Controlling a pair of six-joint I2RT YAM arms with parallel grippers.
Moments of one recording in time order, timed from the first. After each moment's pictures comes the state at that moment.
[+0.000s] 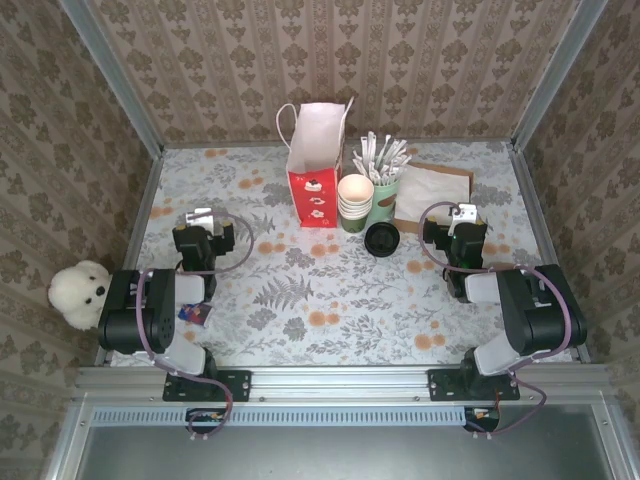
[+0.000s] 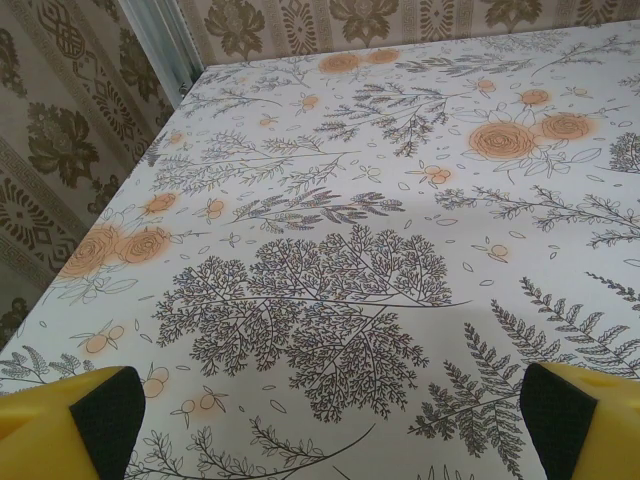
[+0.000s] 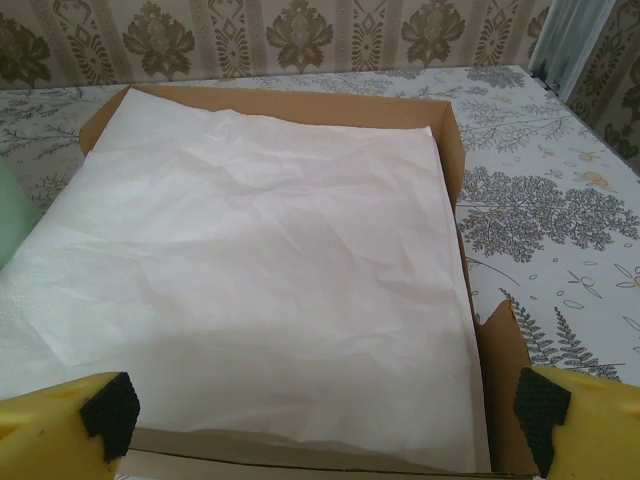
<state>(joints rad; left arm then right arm) -0.05 1.54 0.39 0.78 -0.19 0.09 0.04 1.53 0.39 0.79 0.24 0.06</state>
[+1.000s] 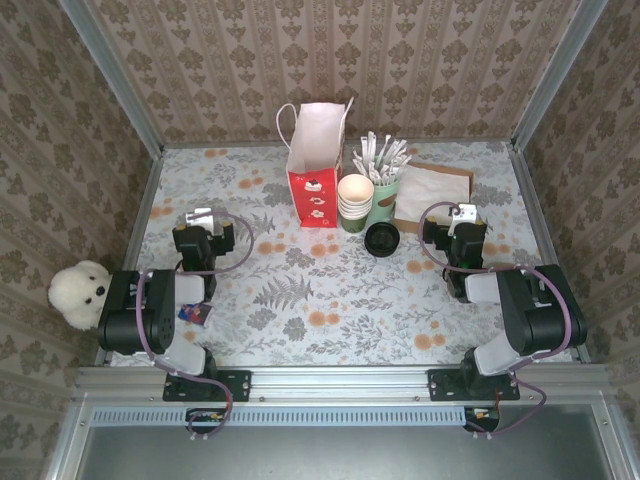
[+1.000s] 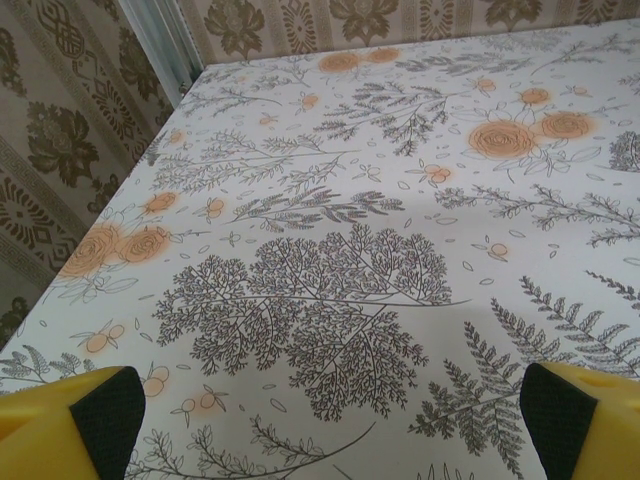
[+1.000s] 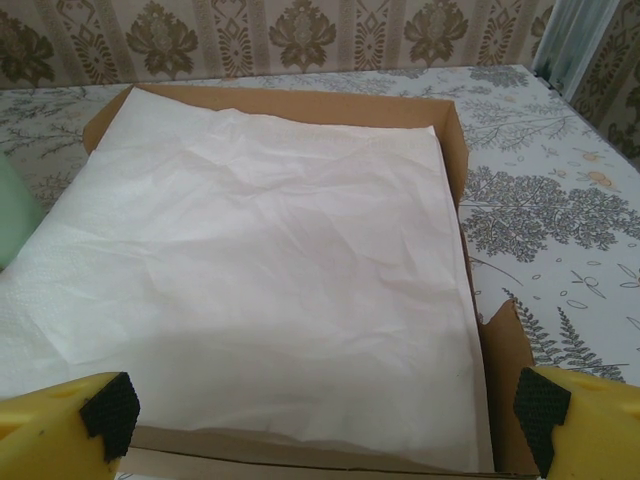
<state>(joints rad) -0.05 1.52 0.39 0.76 -0.19 0.09 0.04 1.52 0.39 0.79 0.22 0.05</state>
